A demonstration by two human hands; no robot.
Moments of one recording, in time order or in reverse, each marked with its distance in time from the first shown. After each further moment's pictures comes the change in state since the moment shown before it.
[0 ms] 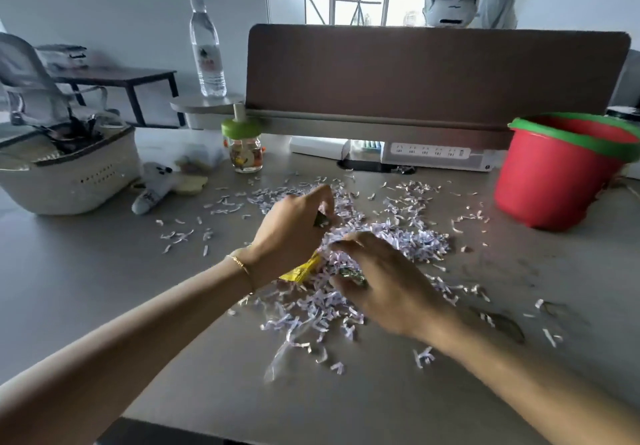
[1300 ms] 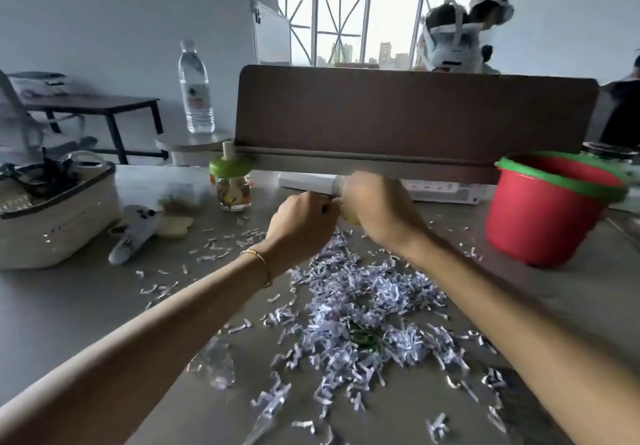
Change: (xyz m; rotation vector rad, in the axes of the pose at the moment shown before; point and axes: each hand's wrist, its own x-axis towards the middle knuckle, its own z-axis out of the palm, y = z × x) left_hand 0.086 0.005 -0.004 -0.062 0.009 -0.098; right_hand 0.123 0.018 -0.075 0.085 0.485 0.047
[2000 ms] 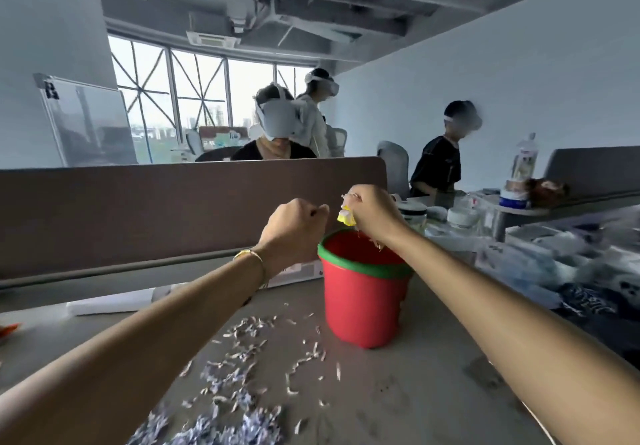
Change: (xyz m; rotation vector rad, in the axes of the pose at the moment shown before) left_hand 0.180 0.242 0.113 -0.311 -0.147 0.190; right_hand 0.072 0.214 -0.226 -0.214 0.211 0.473
